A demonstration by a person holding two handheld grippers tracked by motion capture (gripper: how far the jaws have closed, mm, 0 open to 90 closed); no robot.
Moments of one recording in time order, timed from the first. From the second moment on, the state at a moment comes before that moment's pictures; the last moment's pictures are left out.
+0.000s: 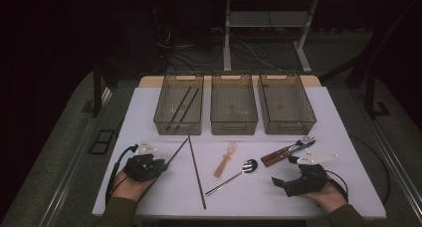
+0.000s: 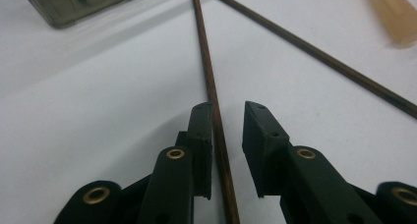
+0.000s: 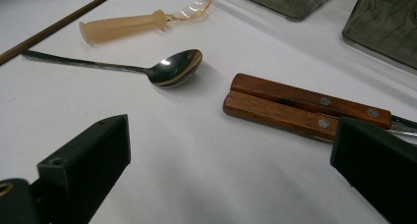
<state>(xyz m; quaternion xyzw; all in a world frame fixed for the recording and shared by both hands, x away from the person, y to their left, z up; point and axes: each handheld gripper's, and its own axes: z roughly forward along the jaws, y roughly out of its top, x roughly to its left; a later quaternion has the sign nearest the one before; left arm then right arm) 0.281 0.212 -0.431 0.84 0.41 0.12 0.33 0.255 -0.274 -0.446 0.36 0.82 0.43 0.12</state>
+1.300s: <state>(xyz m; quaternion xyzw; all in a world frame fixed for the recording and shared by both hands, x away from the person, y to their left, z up) 0.283 0.215 -0.428 0.85 0.41 0.13 0.30 0.255 -0.274 -0.446 0.36 0.82 0.43 0.12</state>
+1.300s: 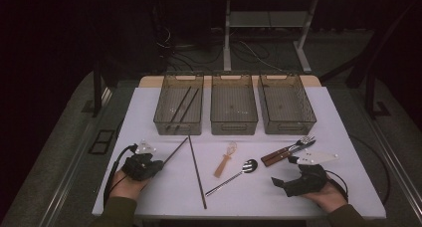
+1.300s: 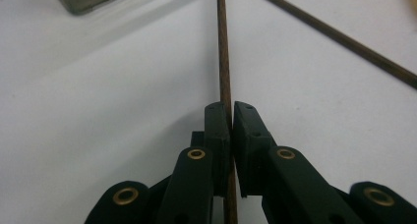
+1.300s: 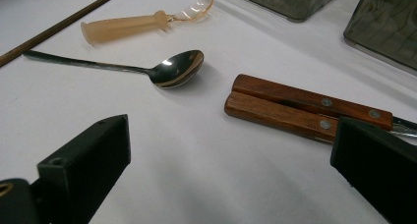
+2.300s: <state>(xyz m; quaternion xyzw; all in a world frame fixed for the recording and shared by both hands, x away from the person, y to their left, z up) 0.287 0.211 -0.401 0.84 0.38 0.10 0.38 0.256 -0.274 -0.447 0.36 0.82 0.43 0.12</state>
